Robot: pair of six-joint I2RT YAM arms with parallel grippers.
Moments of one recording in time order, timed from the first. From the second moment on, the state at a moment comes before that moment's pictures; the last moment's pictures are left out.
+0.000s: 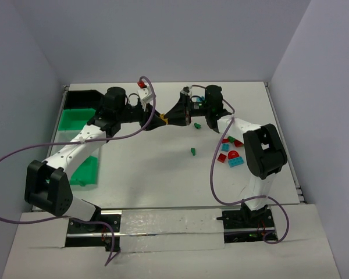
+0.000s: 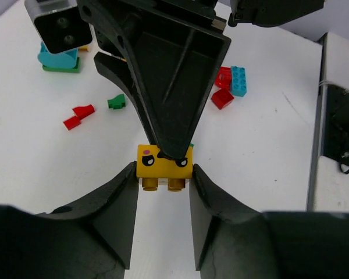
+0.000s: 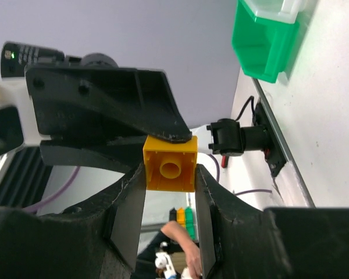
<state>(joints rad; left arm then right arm) -0.44 1.46 1.15 -0.05 0.79 0.11 0.37 1.84 1.18 0.54 -1.20 1.47</state>
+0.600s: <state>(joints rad) -0.24 1.44 1.17 -0.21 0.68 0.09 0.24 1.84 1.24 0.33 -1.19 1.26</state>
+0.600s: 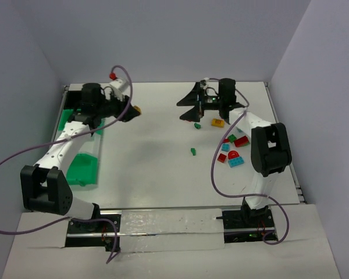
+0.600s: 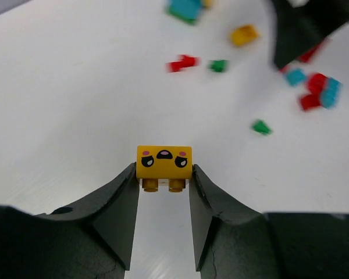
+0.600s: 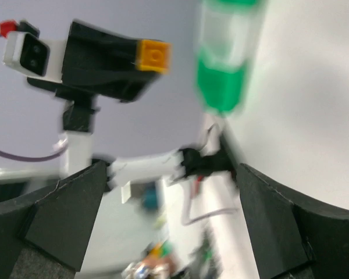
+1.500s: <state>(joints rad) 0.11 2.15 1.89 -0.44 0.02 0.06 0.14 1.79 1.53 -0.70 -0.15 -0.35</state>
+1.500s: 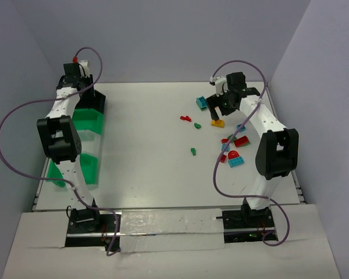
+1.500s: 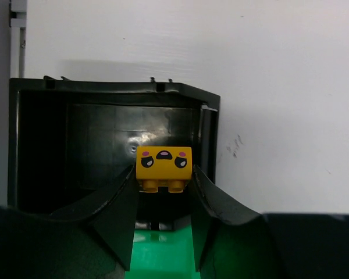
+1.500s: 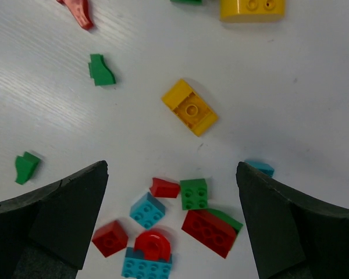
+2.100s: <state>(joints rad) 0.13 2.21 1.98 -0.46 -0.03 0.08 0.12 1.97 1.67 -0.88 -0.11 -0.66</state>
